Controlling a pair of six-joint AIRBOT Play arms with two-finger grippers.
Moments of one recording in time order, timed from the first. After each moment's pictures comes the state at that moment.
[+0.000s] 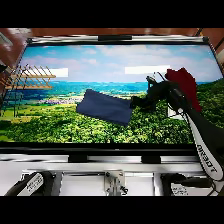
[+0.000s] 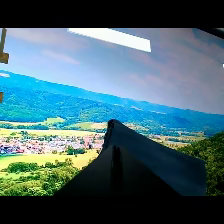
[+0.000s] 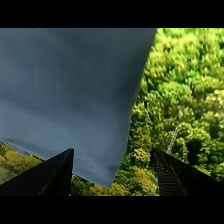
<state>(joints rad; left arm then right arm) 0.50 -1.00 1.39 0.74 -1.22 -1.23 0.24 -1.53 1.19 1.99 -1.06 -1.35</state>
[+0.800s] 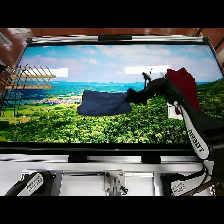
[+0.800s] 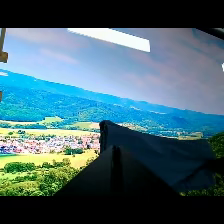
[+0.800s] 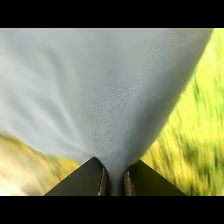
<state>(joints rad) 0.50 -1.00 1.39 0.74 -1.22 -1.23 0.16 -1.69 1.39 2.33 -0.98 -1.67</state>
